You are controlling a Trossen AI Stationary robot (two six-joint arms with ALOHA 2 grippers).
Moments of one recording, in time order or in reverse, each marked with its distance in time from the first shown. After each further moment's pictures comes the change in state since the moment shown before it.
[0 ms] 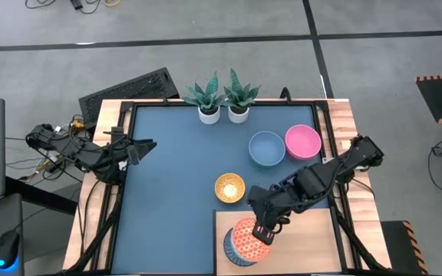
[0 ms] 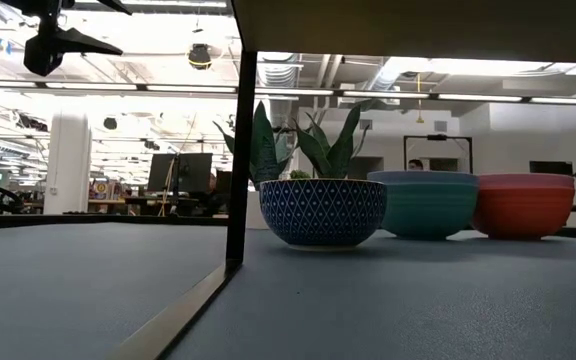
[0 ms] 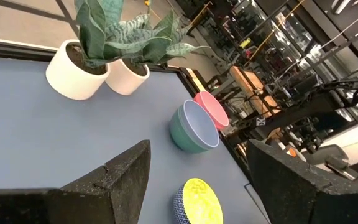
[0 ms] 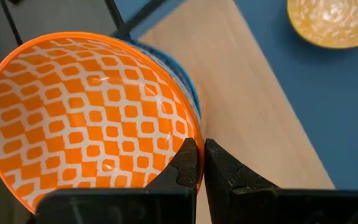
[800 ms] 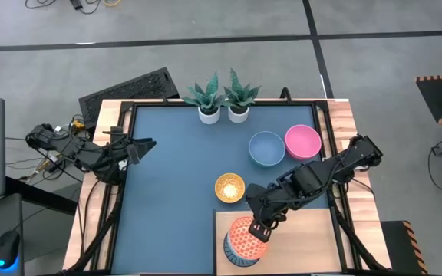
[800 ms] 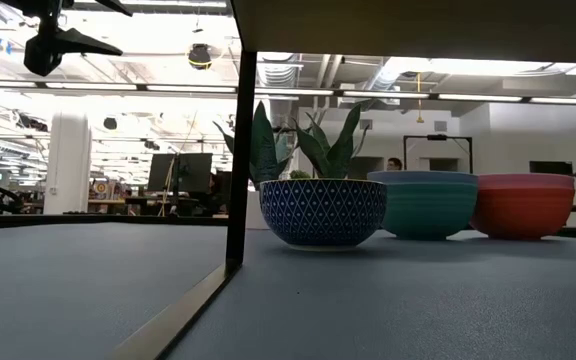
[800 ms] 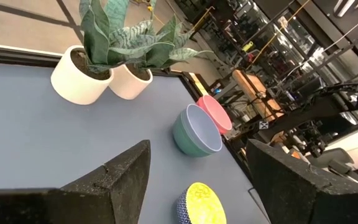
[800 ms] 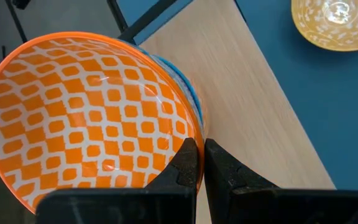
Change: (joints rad) left arm 0.000 0.000 0.000 0.000 -0.021 0.011; right arm -0.028 0.017 0.002 0.028 -0.027 -0.004
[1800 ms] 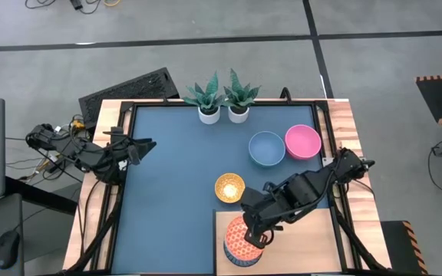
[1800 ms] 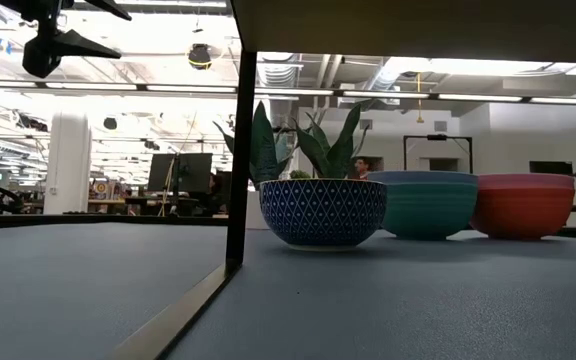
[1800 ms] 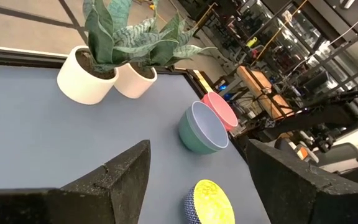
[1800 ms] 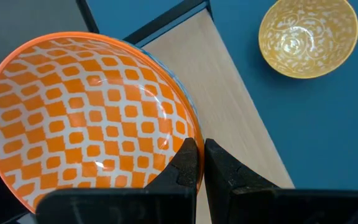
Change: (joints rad) left arm 0.000 0.000 0.000 -0.033 0.001 0.006; right arm 0.049 0.219 0.425 -0.338 0.163 -0.052
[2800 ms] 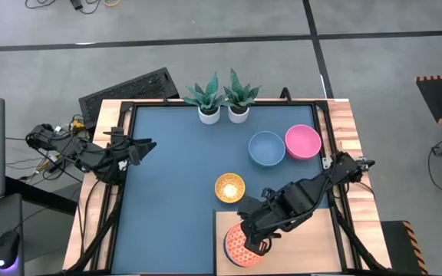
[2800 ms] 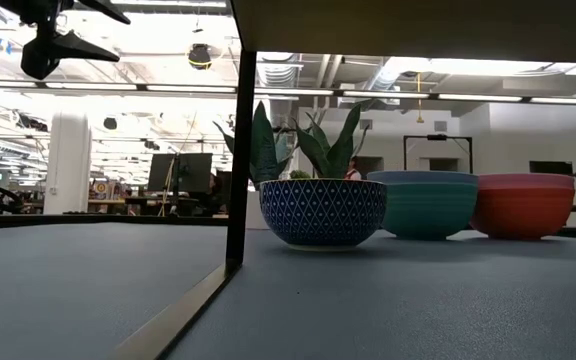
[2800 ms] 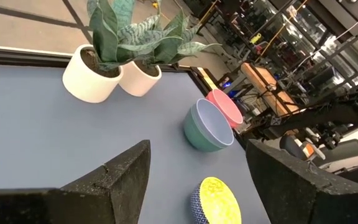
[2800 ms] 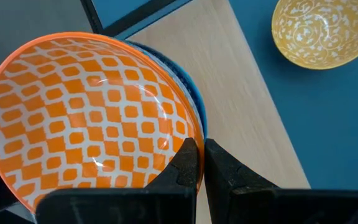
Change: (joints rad) left arm 0.000 0.000 0.000 -0.023 0.002 -0.003; right arm 0.020 0.037 -0.002 0.001 -0.010 -0.016
